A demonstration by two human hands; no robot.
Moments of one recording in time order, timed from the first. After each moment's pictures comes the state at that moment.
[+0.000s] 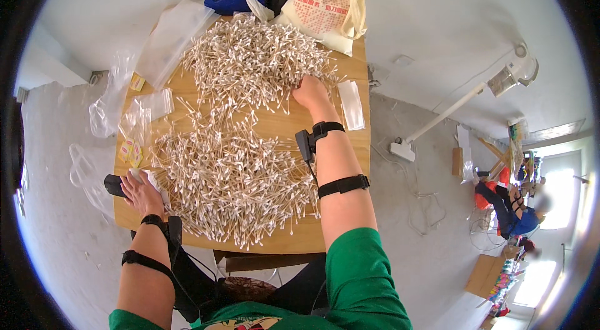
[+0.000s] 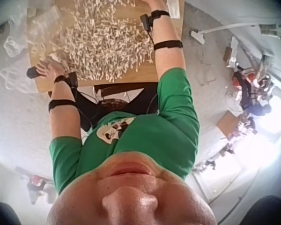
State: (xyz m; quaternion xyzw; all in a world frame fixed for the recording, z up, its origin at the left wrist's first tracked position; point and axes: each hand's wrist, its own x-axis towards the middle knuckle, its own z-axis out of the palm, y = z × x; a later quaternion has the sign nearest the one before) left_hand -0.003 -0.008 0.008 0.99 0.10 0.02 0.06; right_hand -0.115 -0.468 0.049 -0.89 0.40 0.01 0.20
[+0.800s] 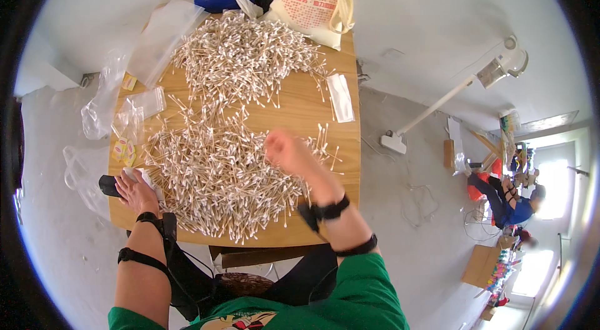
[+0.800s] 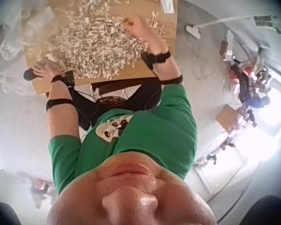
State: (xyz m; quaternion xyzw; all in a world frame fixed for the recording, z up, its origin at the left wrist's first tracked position) left_hand 0.001 -0.003 0.000 0.99 0.10 0.02 0.03; right_hand -0.223 -0.333 0.071 -0.75 0.27 -0.02 0.61
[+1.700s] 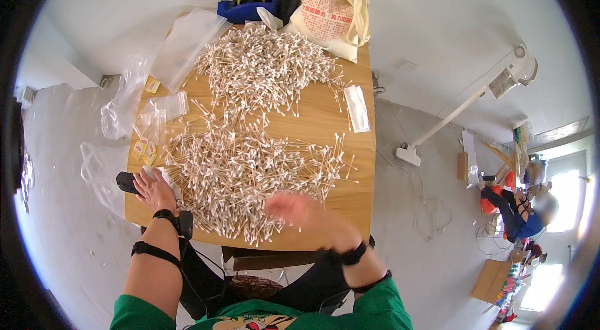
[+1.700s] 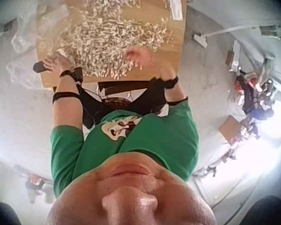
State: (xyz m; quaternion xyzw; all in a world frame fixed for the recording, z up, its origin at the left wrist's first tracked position) left_hand -0.004 -0.006 0.015 0.99 0.11 0.02 0.05; right_hand -0.274 -0.258 0.113 -0.75 0.12 0.12 0.65
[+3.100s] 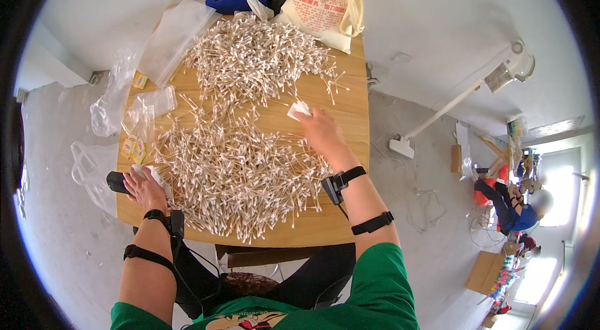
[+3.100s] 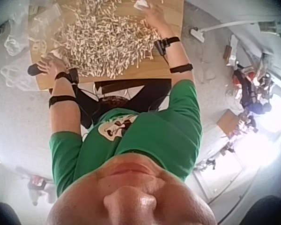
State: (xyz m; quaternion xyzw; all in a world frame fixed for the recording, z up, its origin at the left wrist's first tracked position) left_hand -0.003 -0.007 0.009 0.99 0.11 0.01 0.06; right_hand -0.216 -0.394 0.071 -0.97 0.21 0.01 0.09
